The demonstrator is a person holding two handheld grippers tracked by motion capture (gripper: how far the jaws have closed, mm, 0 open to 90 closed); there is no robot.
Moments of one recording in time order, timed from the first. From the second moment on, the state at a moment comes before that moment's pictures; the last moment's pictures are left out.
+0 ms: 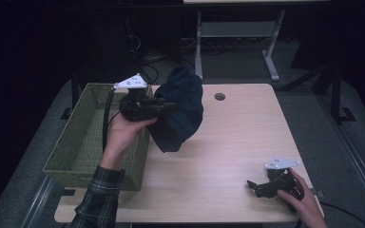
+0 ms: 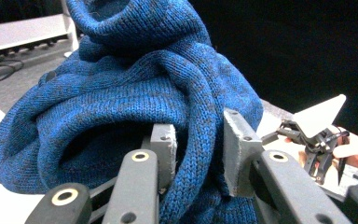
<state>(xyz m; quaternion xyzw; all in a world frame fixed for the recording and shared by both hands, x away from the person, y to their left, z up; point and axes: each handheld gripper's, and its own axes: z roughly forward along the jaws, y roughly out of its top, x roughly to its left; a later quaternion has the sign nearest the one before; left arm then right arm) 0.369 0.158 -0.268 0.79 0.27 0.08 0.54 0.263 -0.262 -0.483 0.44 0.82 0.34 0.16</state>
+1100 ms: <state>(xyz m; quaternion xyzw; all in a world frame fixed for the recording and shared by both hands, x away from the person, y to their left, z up) 0.394 0.034 -0.352 0.83 0.24 0.04 0.51 0.263 -0.262 -0.483 0.44 0.82 0.34 0.16</state>
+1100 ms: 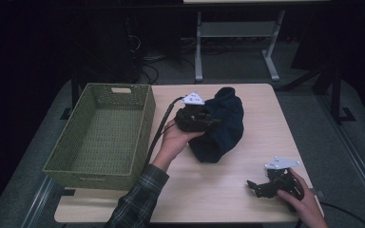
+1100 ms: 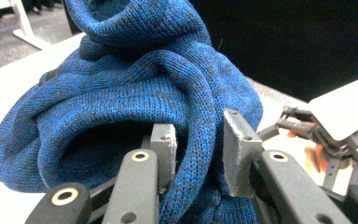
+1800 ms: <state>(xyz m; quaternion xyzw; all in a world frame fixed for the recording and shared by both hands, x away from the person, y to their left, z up) 0.410 -0.029 -0.447 0.87 0.25 0.01 0.42 0.263 -0.262 -0.483 0.44 0.82 0.34 0.16</state>
